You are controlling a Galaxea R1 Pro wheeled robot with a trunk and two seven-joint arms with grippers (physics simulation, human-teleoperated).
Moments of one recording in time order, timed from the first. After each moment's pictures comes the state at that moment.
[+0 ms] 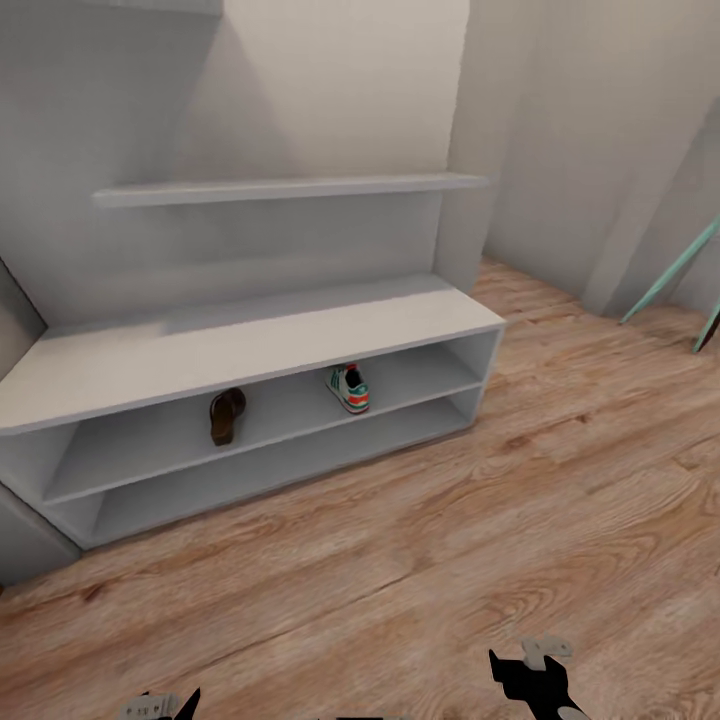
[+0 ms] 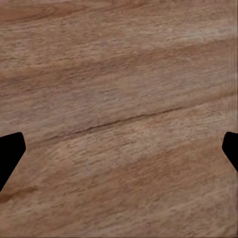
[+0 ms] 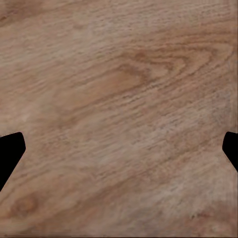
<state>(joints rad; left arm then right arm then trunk) -0.23 0.20 0.14 -0.28 0.21 -0.50 -0.41 -0.52 -0.09 0.00 -0.03 -0.04 -0.35 -0.01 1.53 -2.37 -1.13</state>
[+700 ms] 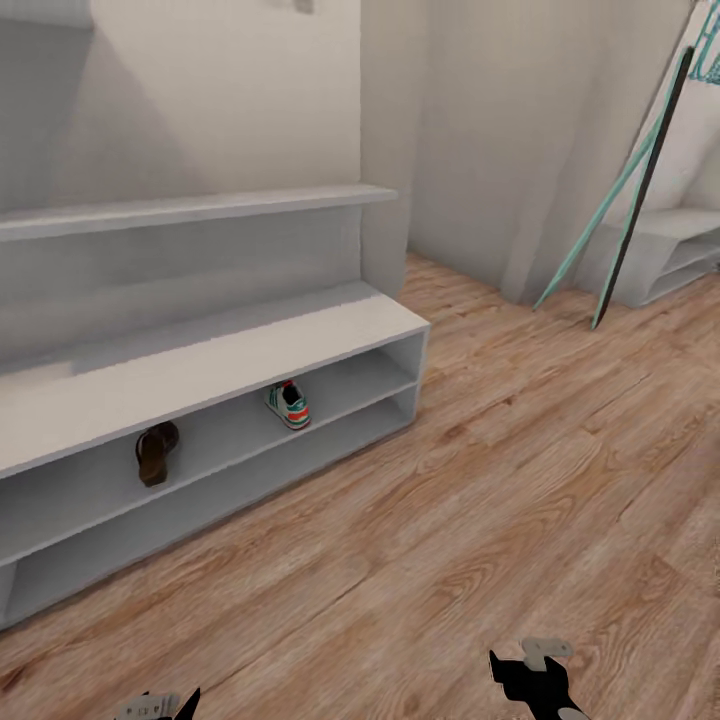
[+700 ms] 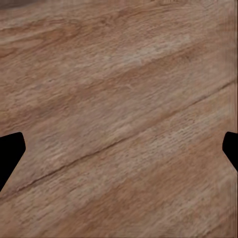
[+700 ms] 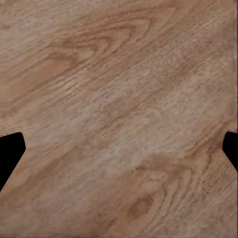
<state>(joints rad) -0.23 0.20 0.14 -0.28 0.21 -0.50 -0.41 -0.52 -0.09 0.00 -0.03 -0.04 -0.35 -0.01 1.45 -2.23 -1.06</state>
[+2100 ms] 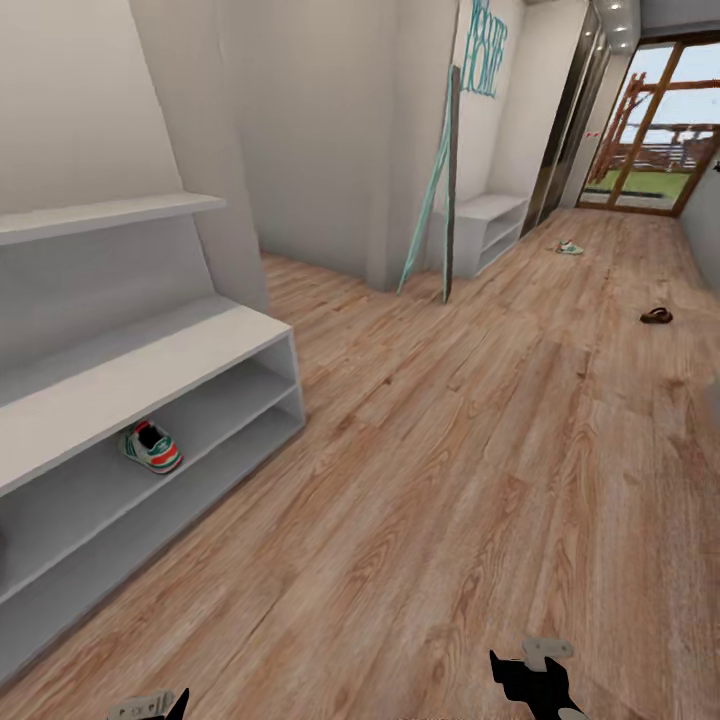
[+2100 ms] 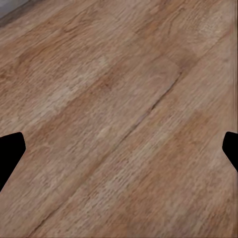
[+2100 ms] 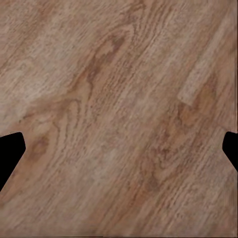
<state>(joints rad) -0.23 0.20 0.13 -0.28 0.20 -0.50 -0.28 -0.51 -0.09 -0.01 -0.03 -0.04 -0.35 -0.01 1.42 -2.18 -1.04</state>
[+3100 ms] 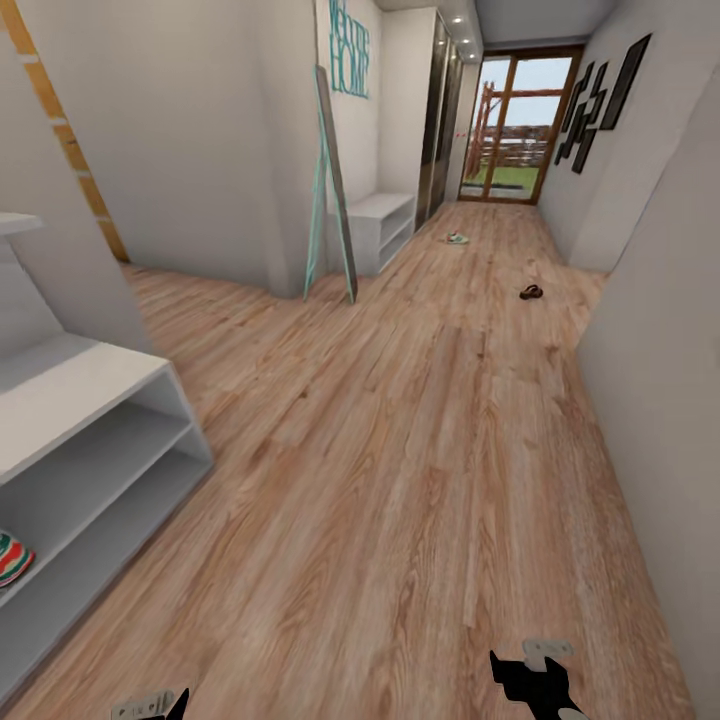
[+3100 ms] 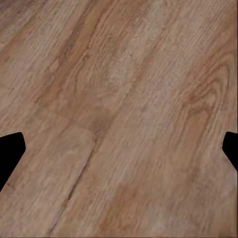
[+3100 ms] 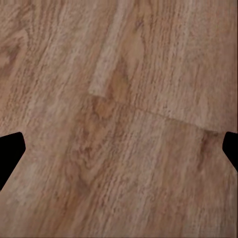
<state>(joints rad) -0.23 0.20 0.13 -0.28 0.20 -0.50 -0.28 -0.51 -0.09 -0.01 -0.03 -0.04 -0.35 -0.01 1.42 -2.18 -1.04</state>
